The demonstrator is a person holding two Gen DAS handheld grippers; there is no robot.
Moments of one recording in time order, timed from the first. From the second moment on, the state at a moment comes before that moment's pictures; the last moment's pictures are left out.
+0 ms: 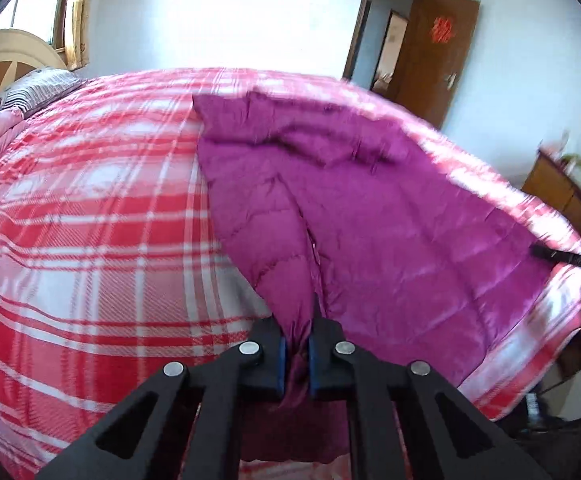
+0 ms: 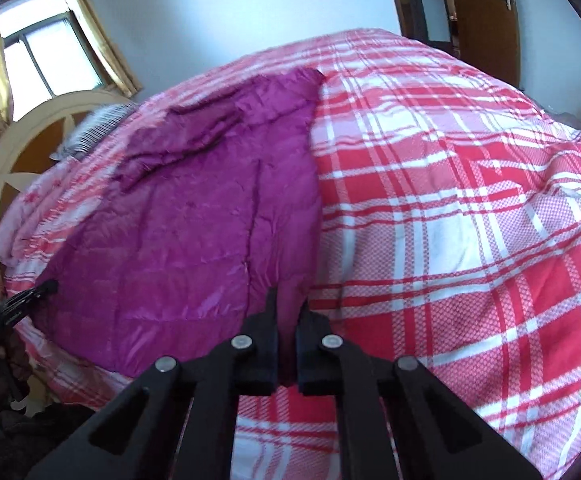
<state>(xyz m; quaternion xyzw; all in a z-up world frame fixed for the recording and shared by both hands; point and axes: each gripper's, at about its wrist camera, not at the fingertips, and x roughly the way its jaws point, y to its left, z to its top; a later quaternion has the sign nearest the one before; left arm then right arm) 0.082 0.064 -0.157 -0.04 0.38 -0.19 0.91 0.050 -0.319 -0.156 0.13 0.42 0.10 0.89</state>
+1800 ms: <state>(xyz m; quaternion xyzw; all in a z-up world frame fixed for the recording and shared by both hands) 0.328 -0.015 -0.152 0.03 0.36 -0.07 0.93 0.304 -0.285 -0.098 0.09 0.37 0.01 0.93</state>
